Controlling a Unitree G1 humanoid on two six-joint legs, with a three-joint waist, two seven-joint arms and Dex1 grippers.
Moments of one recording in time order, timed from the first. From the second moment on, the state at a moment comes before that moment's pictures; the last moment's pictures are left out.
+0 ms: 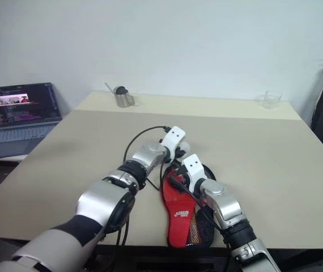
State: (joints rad) left arm -1.29 0.04 -0.13 1.35 0.13 0.25 -0.39; right arm -0.54 -0.09 0.25 0.20 0.13 0.50 0.43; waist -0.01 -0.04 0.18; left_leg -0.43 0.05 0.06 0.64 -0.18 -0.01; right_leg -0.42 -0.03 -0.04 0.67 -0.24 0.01
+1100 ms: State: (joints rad) left arm -1.35 -0.14 -0.23 1.40 0.41 -0.06 -0.29; right arm -0.41 -0.07 0.25 -0.01 0.10 0.60 0.43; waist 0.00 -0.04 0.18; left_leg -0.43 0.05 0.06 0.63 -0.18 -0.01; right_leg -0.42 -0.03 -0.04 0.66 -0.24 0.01
